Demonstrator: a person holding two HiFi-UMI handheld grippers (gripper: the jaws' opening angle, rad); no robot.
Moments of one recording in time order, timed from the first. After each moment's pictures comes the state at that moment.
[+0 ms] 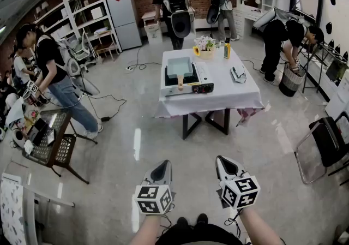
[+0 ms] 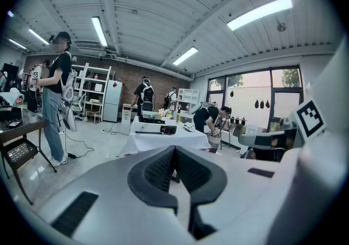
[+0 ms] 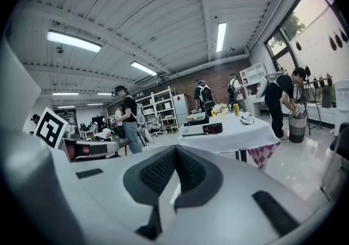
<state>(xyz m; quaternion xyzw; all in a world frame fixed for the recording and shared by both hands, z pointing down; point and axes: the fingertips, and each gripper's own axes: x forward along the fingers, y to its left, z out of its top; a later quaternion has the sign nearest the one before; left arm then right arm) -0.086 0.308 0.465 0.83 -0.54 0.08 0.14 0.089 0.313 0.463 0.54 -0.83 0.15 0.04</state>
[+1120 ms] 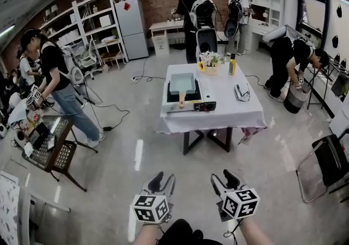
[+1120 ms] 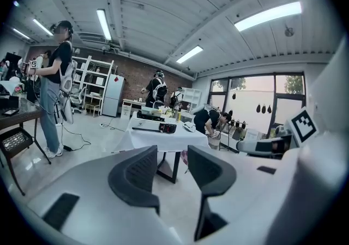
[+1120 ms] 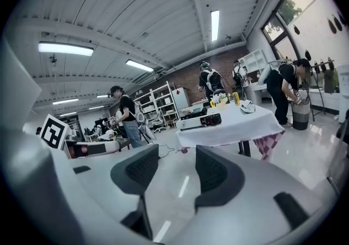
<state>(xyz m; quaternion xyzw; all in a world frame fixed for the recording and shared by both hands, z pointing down) -0.066 0.272 0.480 0.83 -0.53 0.07 0.18 0.118 0.276 0.489 0.52 -0.83 0.21 0.05</state>
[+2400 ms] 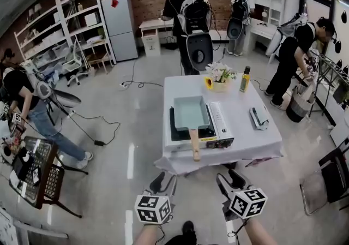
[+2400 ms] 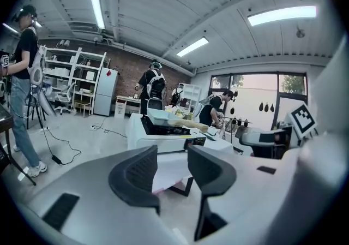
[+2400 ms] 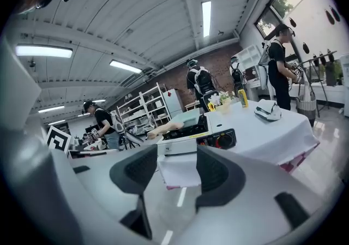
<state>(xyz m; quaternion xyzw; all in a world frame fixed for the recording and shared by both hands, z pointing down) -0.120 -0.051 0.497 0.84 -0.50 0.09 0.18 0.076 -0.034 0.492 0.54 -0.81 0.24 0.02</state>
